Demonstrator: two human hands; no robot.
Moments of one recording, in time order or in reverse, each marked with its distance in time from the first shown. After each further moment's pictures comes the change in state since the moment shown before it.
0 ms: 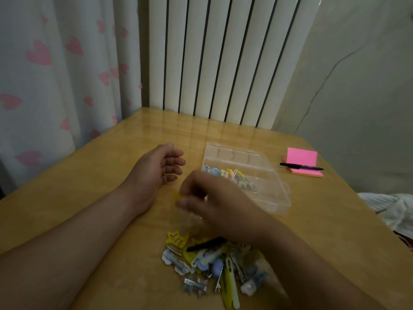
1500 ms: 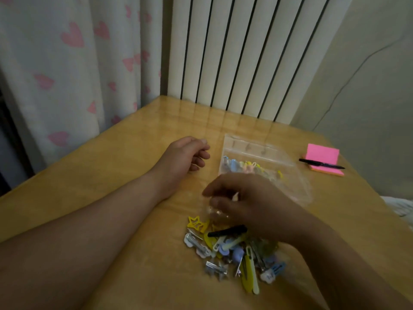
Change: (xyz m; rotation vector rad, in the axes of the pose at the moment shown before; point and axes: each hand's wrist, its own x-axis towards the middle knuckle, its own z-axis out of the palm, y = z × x) left_hand -0.006 -0.001 0.005 0.167 -0.003 0.080; right_hand -0.016 -0.002 -0.010 -0.132 -0.093 0.109
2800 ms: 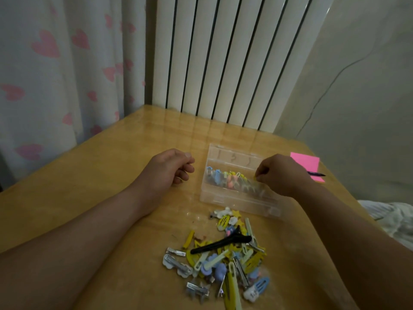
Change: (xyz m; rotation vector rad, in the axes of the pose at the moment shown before) left_hand 0.000 -0.001 0.002 0.037 -0.024 0.030; right_hand 0.051 0.133 -0.072 -0.417 0.239 0.466
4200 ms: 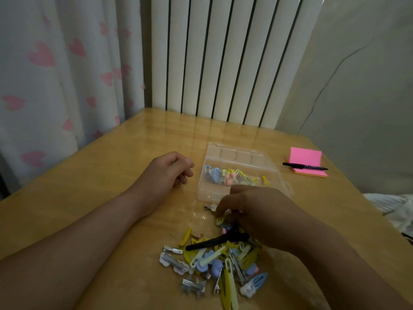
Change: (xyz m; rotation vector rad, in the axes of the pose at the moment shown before) left_hand -0.007 0.000 0.003 0.177 -0.019 0.043; right_hand -0.101 -0.054 0.001 -0.130 -0.171 -0.560
